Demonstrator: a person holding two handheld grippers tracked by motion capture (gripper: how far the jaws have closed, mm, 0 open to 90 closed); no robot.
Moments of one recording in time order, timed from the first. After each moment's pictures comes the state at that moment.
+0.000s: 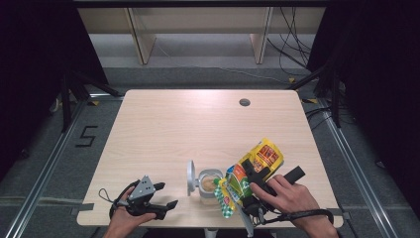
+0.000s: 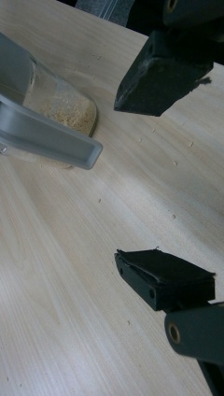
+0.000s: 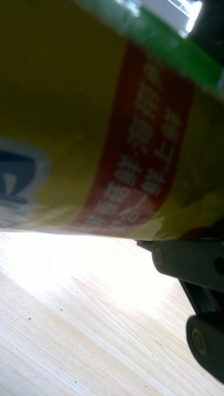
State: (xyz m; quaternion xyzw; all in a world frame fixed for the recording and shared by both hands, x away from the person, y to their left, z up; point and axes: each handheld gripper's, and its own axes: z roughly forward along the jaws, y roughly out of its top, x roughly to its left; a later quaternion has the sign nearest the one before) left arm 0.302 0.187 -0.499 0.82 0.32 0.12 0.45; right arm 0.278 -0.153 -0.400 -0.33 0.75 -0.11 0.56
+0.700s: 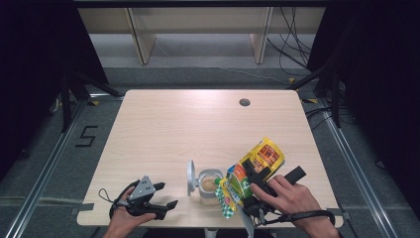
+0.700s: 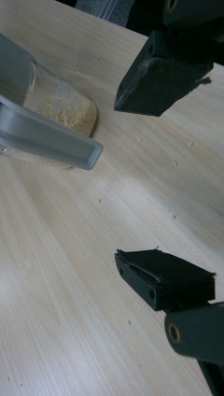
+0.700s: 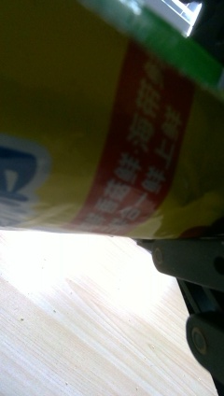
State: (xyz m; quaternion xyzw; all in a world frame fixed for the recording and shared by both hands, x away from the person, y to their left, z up) left arm 0.302 0.188 -0.499 0.82 0.32 0.12 0.45; right arm 0.276 -0.153 -0.397 -0.34 0.75 -0.12 0.56
